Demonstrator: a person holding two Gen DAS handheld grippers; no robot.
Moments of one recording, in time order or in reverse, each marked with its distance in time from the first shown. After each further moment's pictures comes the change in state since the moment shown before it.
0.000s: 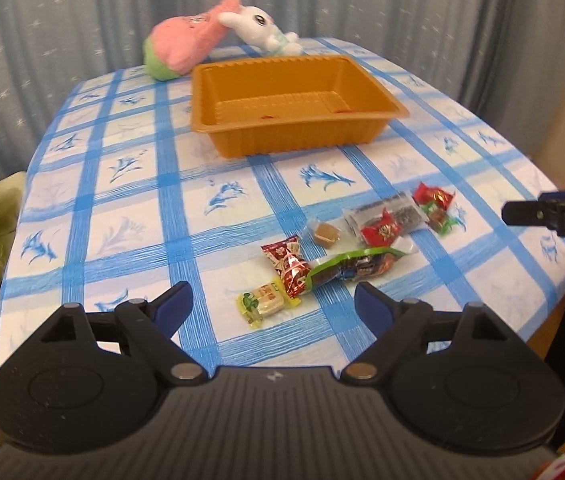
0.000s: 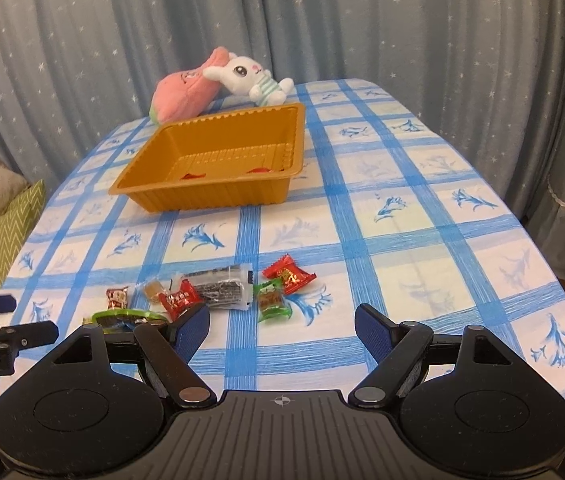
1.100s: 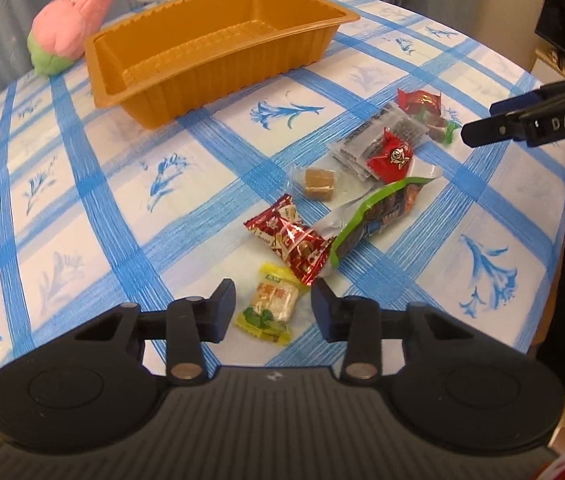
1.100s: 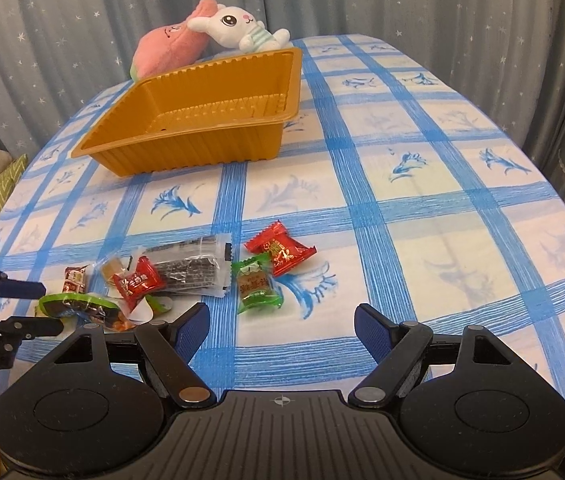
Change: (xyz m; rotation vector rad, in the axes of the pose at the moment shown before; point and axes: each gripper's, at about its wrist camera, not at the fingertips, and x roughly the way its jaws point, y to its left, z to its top) left arm 0.083 0.019 0.008 0.296 0.161 -0.171; right arm 0.071 -0.012 -0.006 0.020 0.098 -0.010
